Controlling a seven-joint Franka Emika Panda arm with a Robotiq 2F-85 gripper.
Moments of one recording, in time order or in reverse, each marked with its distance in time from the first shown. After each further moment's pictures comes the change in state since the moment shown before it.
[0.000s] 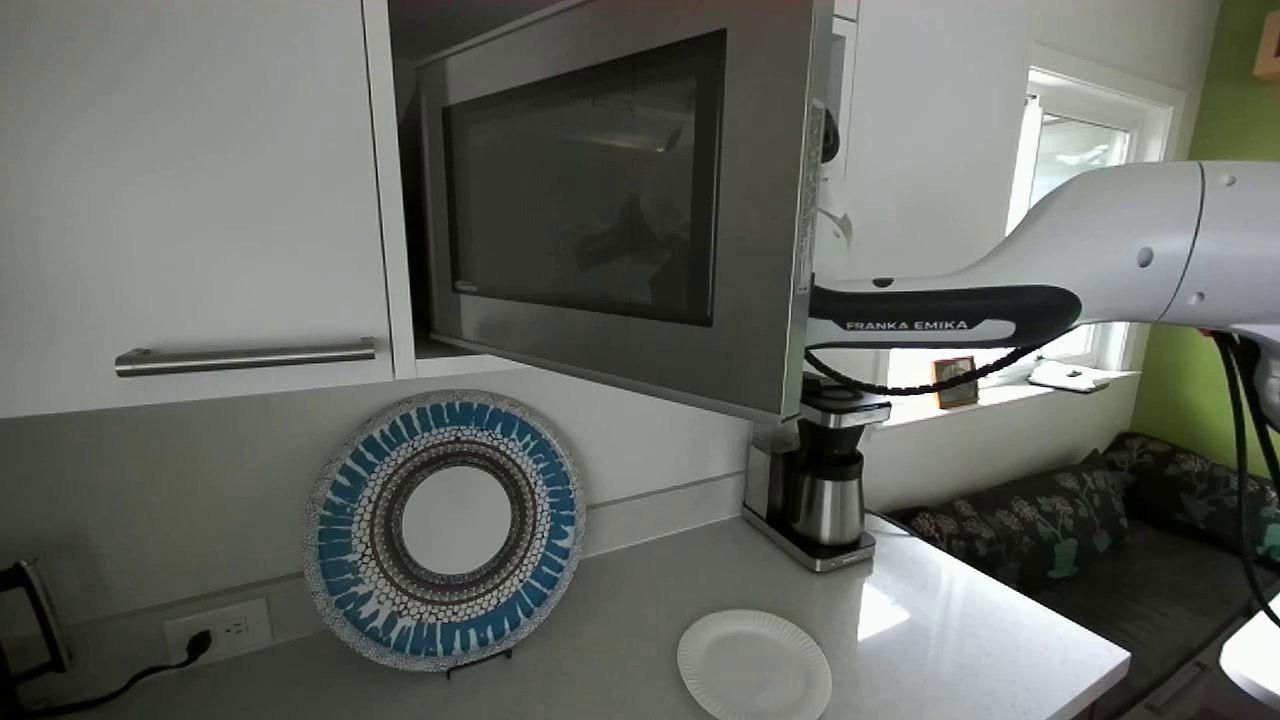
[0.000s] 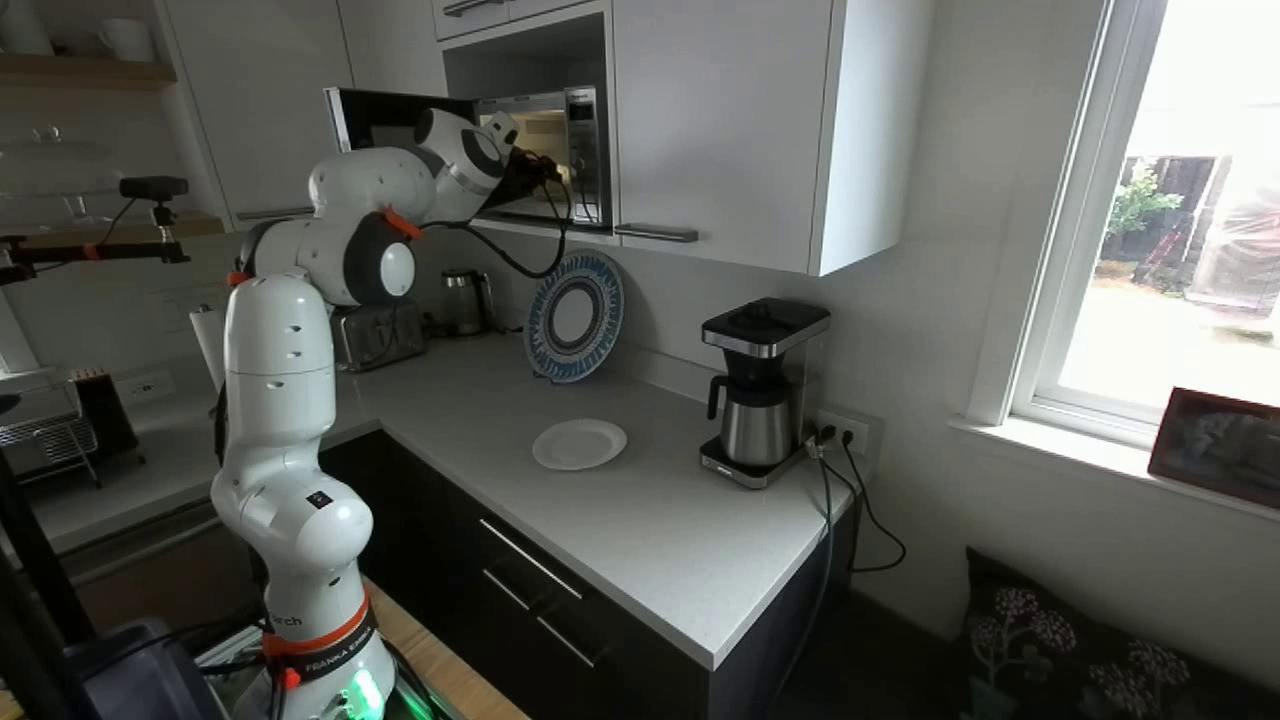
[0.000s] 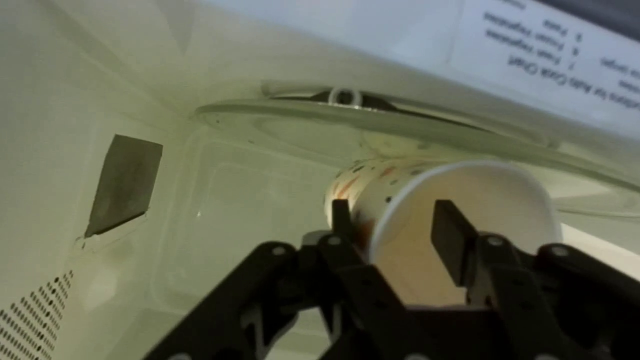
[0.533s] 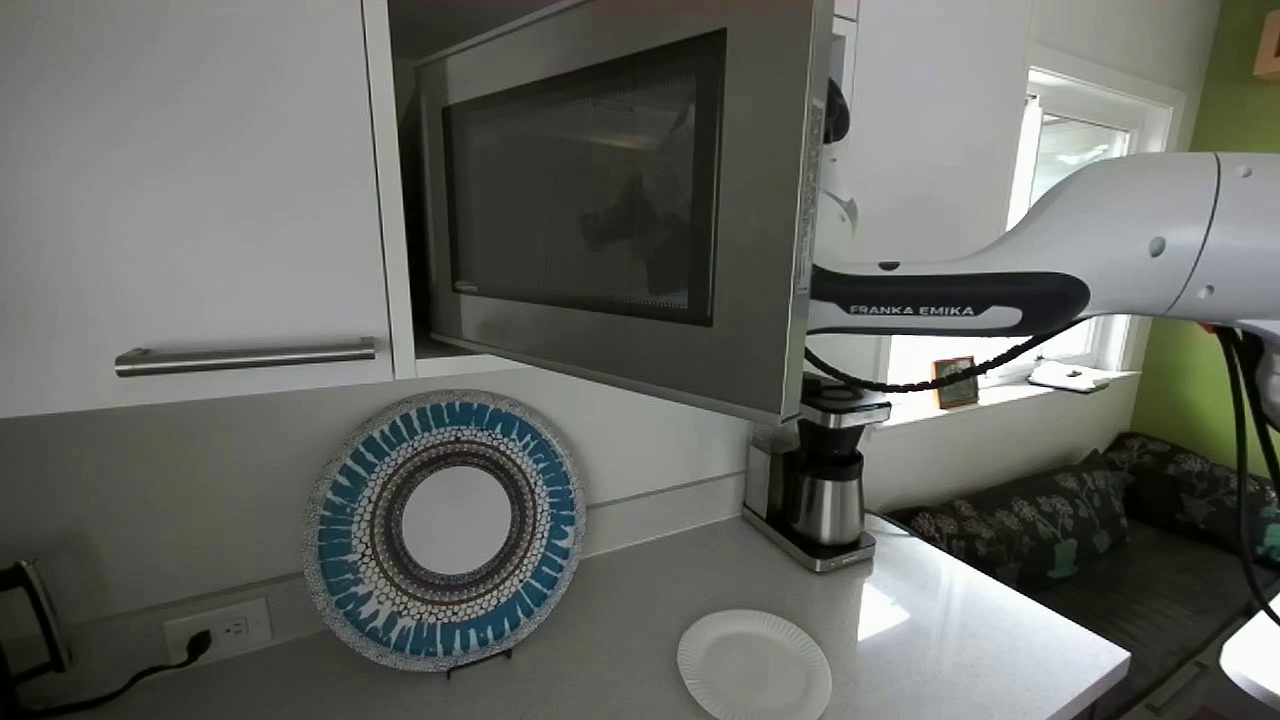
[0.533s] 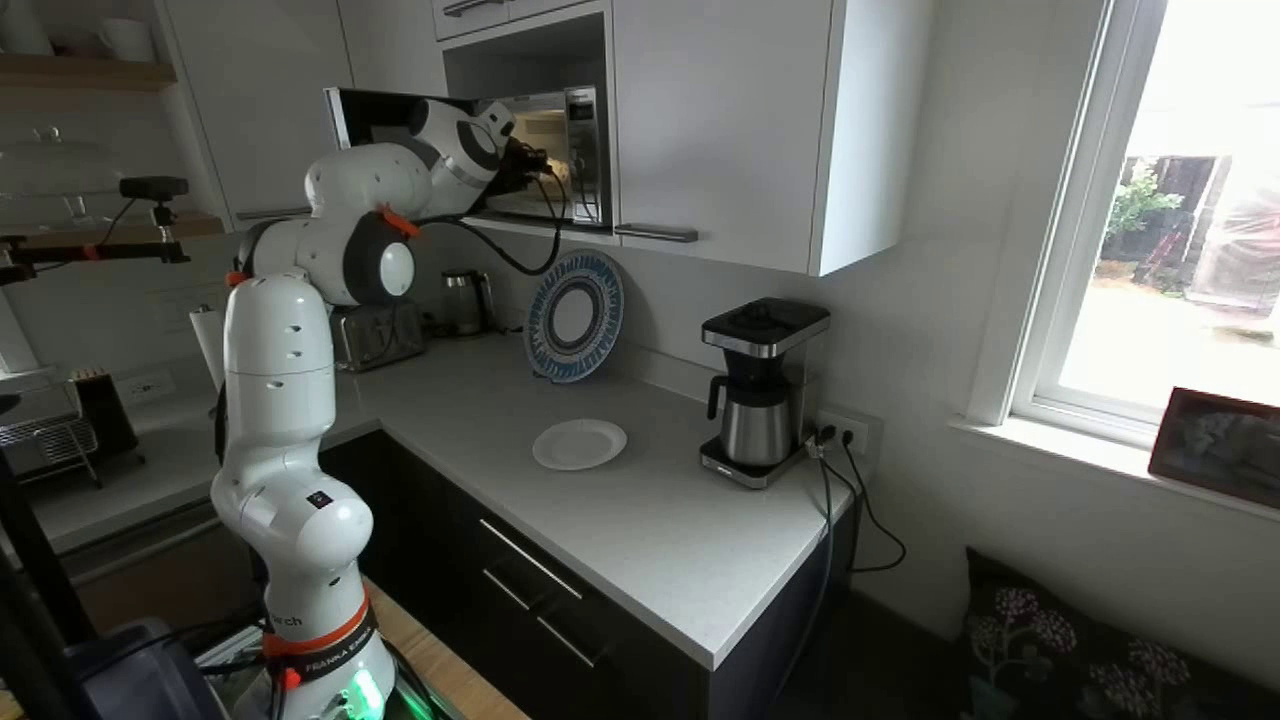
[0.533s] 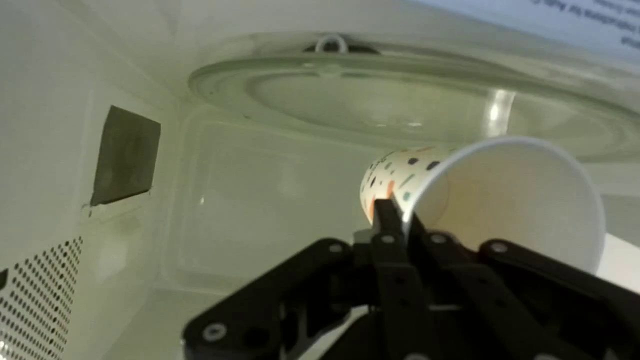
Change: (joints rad) arm 0.001 -0.003 0.010 0.035 0.020 -0.001 0.043
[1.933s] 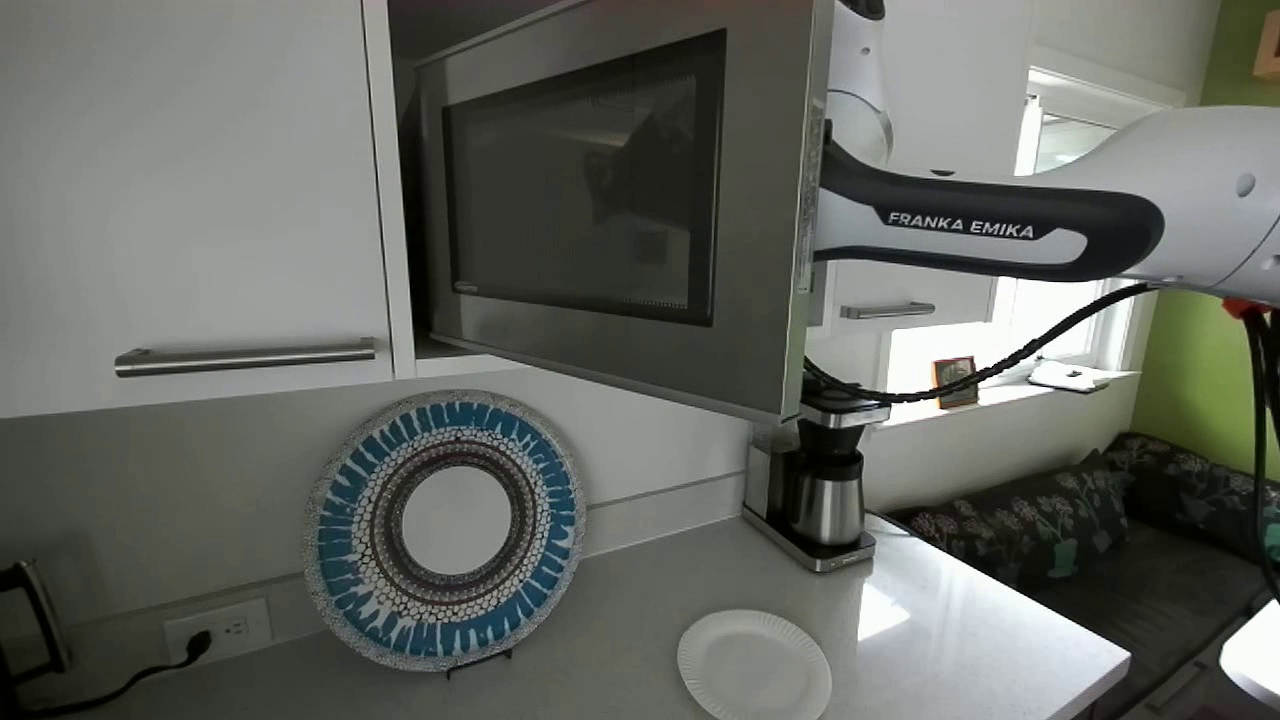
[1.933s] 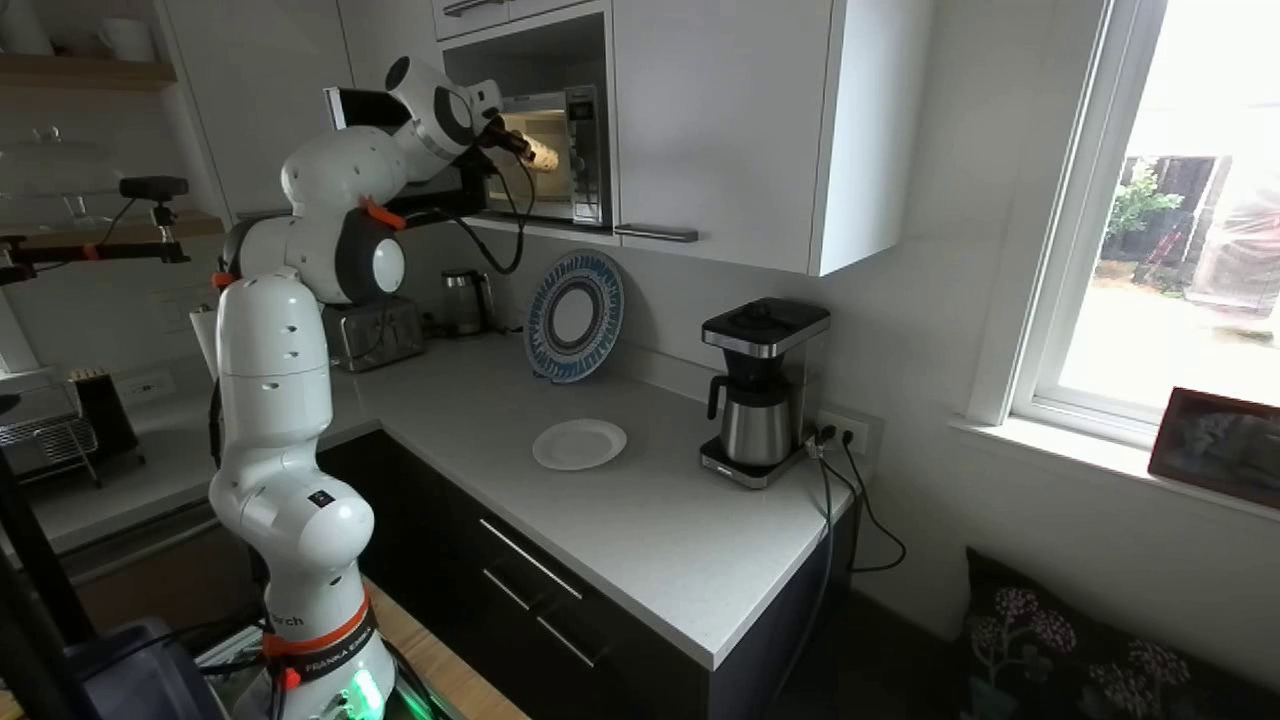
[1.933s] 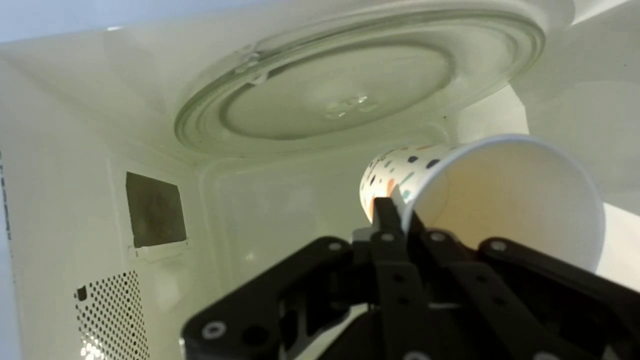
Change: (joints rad) arm 0.022 -0.030 0.045 0.106 0.202 -0.228 0.204
